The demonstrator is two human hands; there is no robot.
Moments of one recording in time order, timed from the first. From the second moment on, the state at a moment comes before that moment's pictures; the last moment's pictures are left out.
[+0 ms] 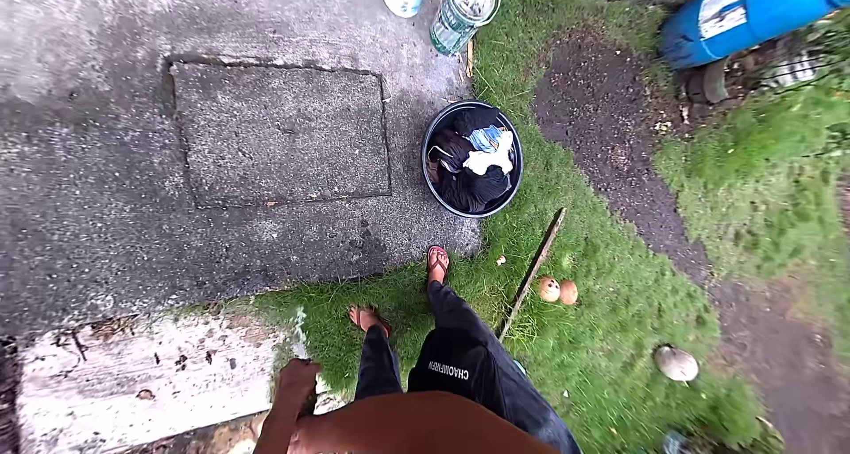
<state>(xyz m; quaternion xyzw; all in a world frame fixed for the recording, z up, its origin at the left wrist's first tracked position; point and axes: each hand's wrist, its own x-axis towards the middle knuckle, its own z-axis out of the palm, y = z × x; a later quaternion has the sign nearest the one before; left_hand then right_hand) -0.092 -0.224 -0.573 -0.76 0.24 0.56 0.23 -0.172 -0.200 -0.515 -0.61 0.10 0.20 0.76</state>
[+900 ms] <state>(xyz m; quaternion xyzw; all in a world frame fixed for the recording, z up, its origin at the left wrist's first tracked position) -0.161 -0.286 -0.188 -0.63 0.49 0.26 -0.54 -0.387 -0.437 -0.171 -0.75 0.40 -0.24 0.46</state>
